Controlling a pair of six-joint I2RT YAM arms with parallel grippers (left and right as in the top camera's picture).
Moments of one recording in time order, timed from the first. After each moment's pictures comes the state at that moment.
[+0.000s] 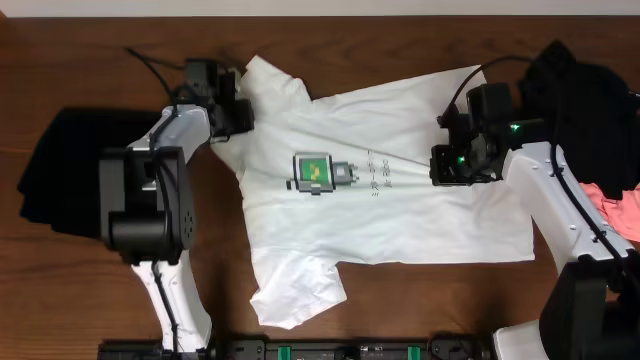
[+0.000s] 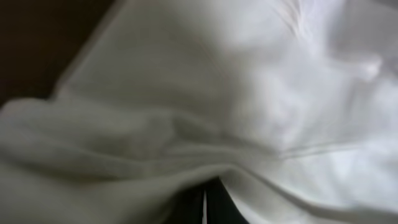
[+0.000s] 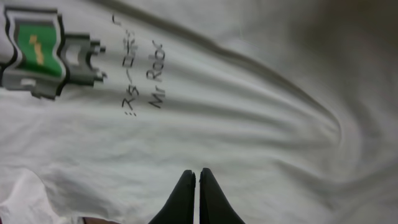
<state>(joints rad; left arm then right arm) 0.00 2.15 1.39 -0.31 0.28 -0.15 0.13 1.63 1.17 -0.88 -0.28 0.10</state>
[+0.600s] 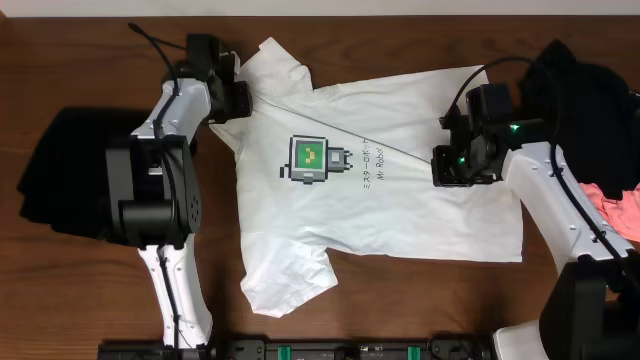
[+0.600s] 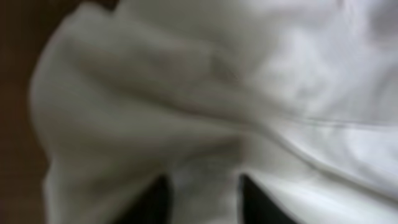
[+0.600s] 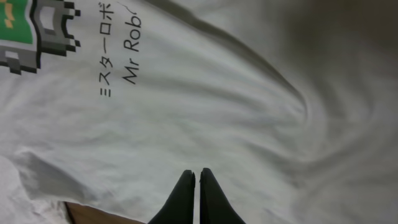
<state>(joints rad) -0.01 2.25 1.69 -0.64 0.21 -0.12 0.13 1.63 1.17 -0.89 -0.24 0.13</state>
